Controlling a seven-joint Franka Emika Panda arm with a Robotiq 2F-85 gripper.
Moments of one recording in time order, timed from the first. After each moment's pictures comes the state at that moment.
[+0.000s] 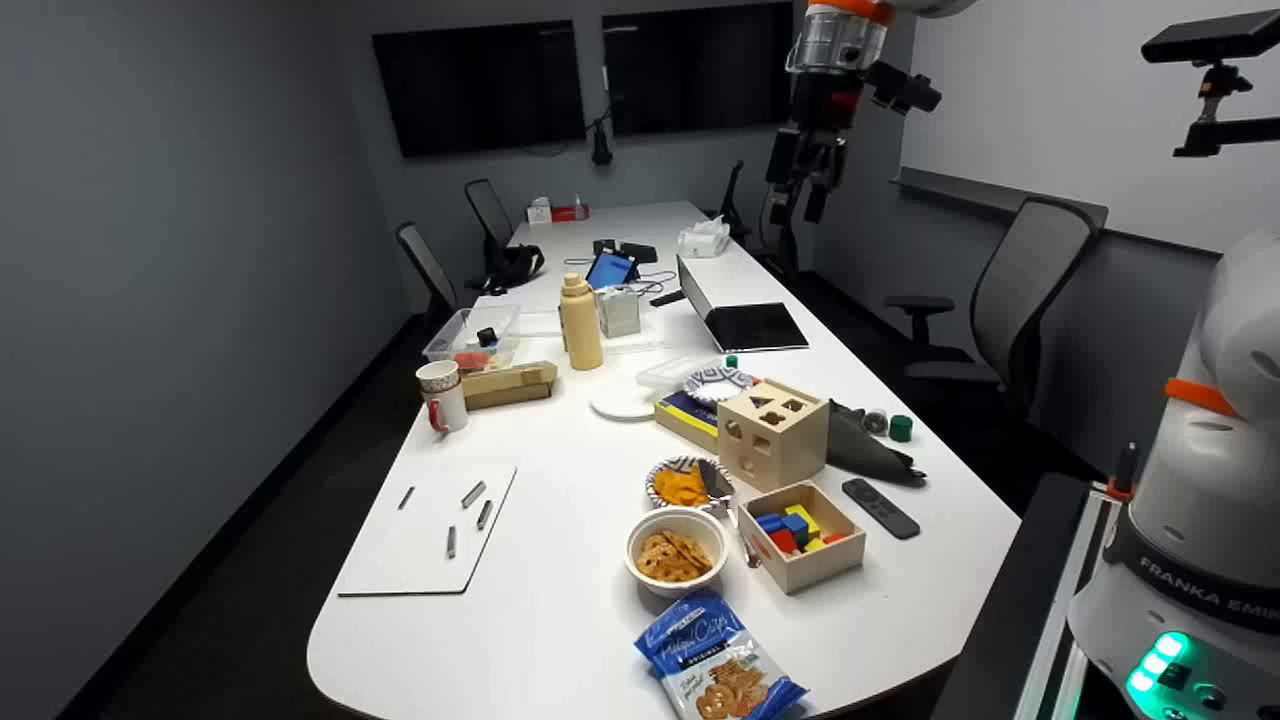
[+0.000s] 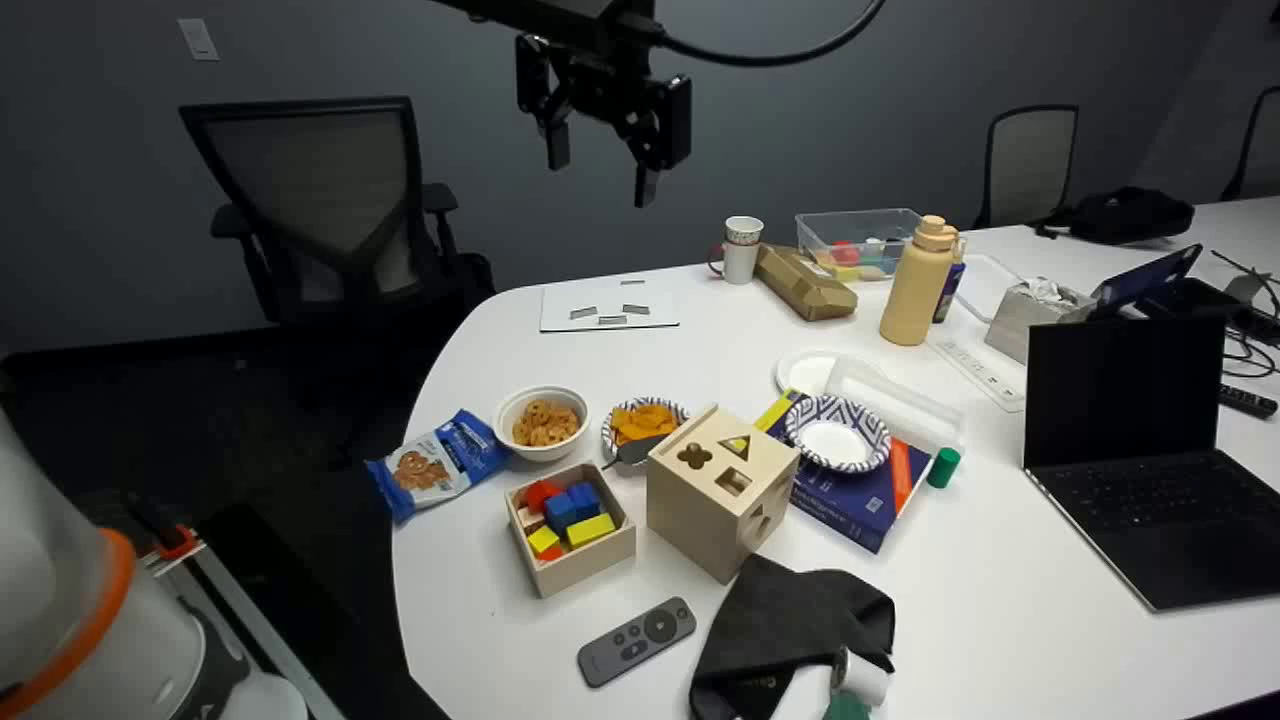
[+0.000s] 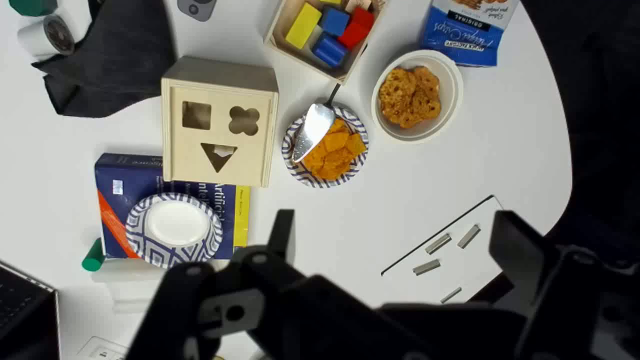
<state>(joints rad) 0.01 -0.54 -0.19 -2.41 0.08 2.01 -0.26</state>
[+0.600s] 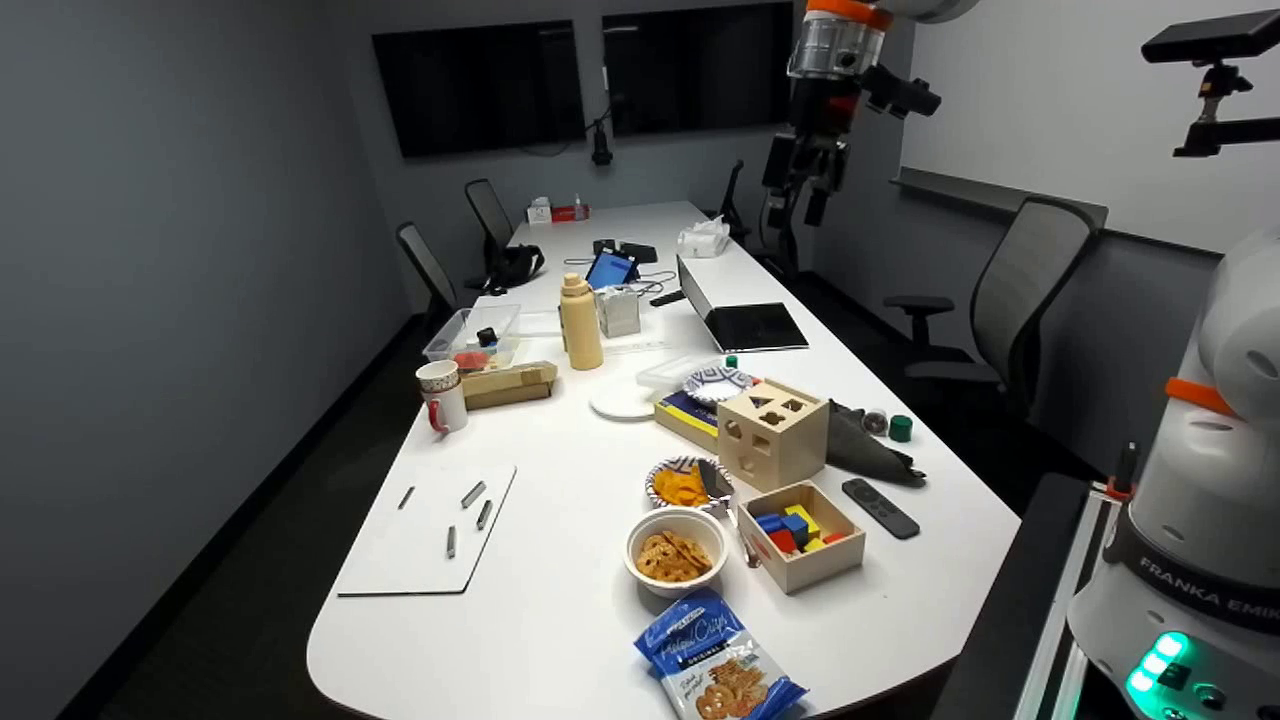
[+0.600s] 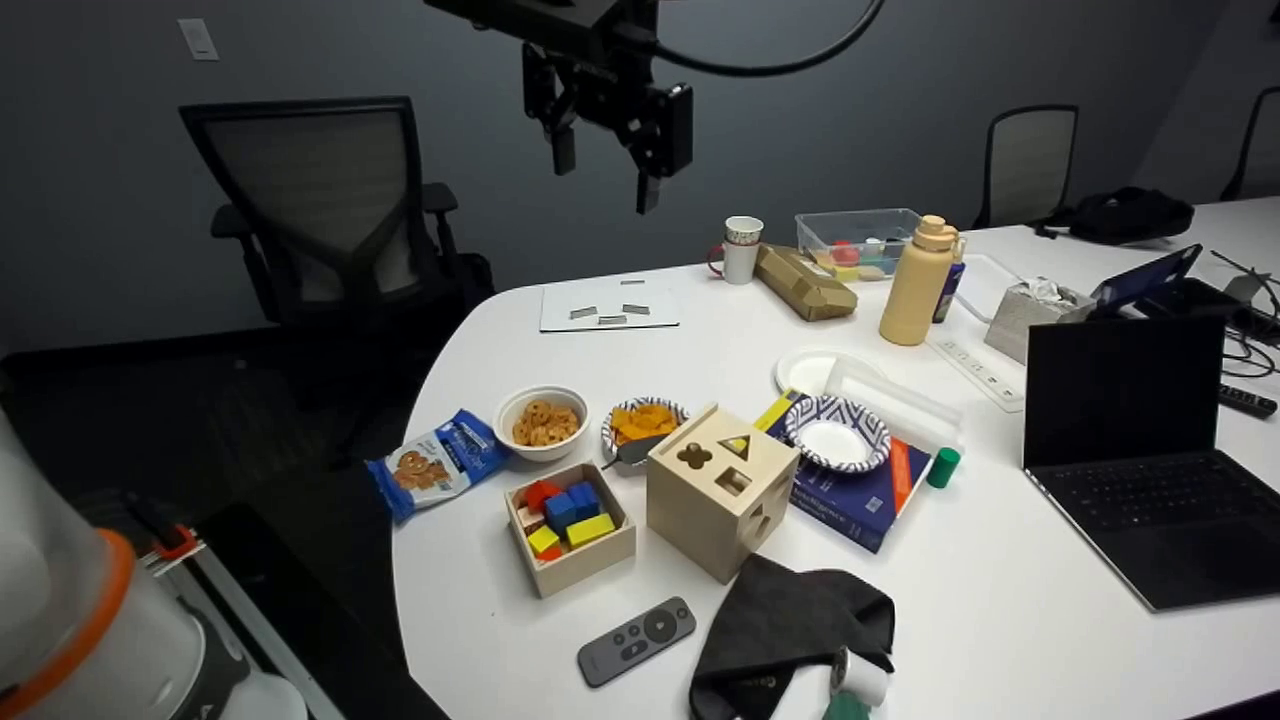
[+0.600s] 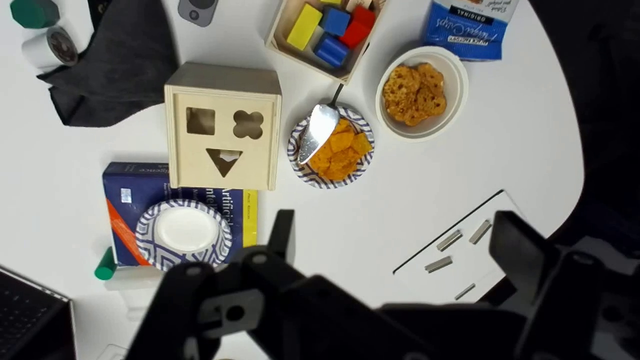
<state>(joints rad) -0.01 -0.52 -0.18 -2.41 0.08 2.04 -0.21</state>
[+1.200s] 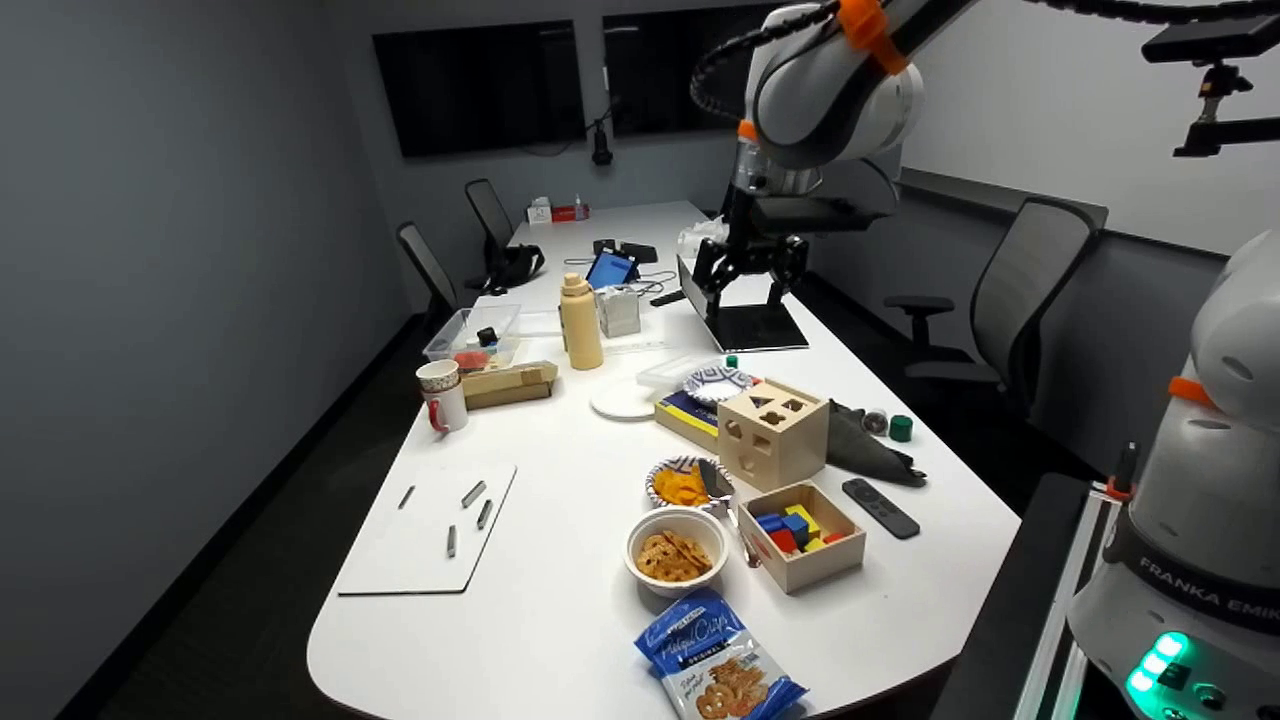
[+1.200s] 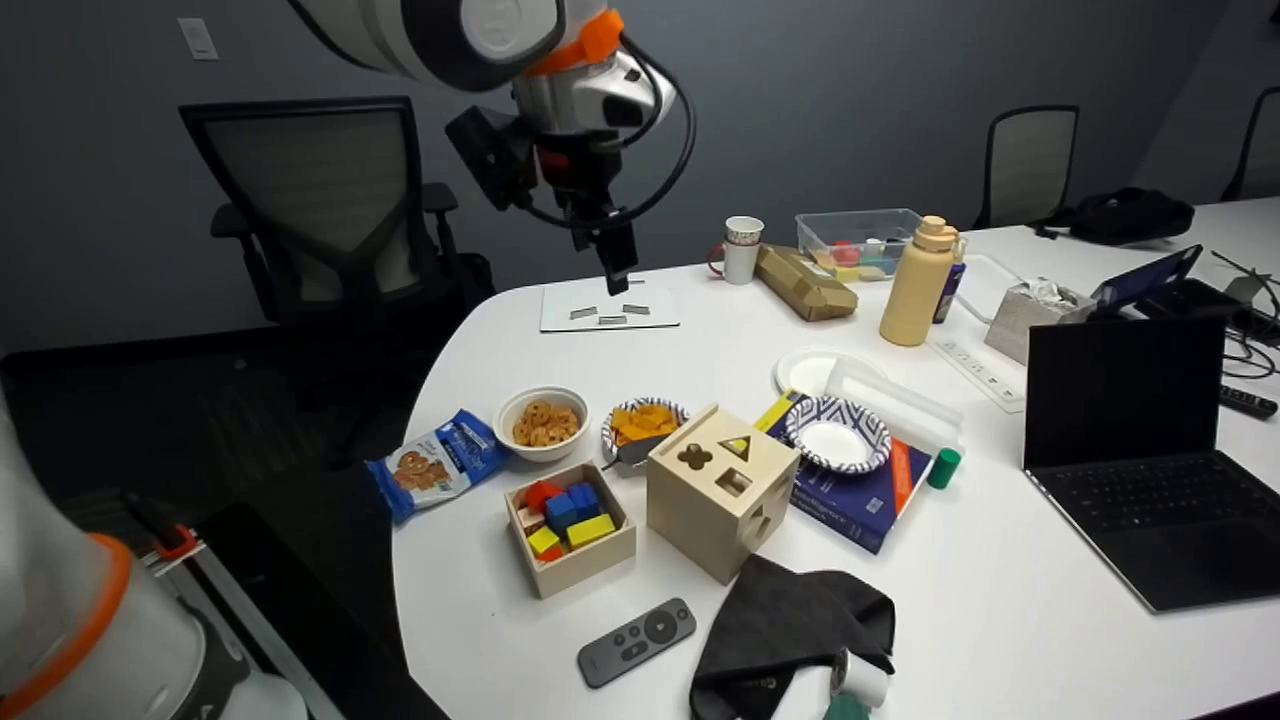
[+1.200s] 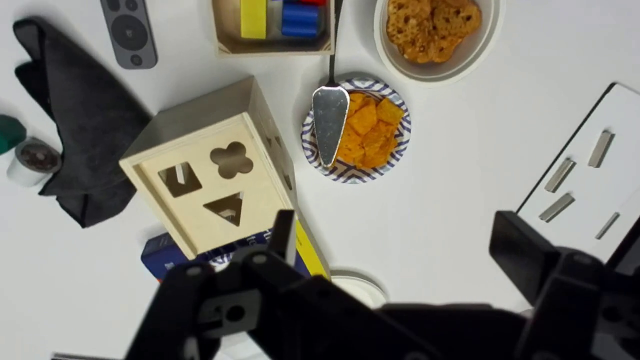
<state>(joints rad) -0.08 -0.33 0.06 -2.57 0.06 2.47 0.40</state>
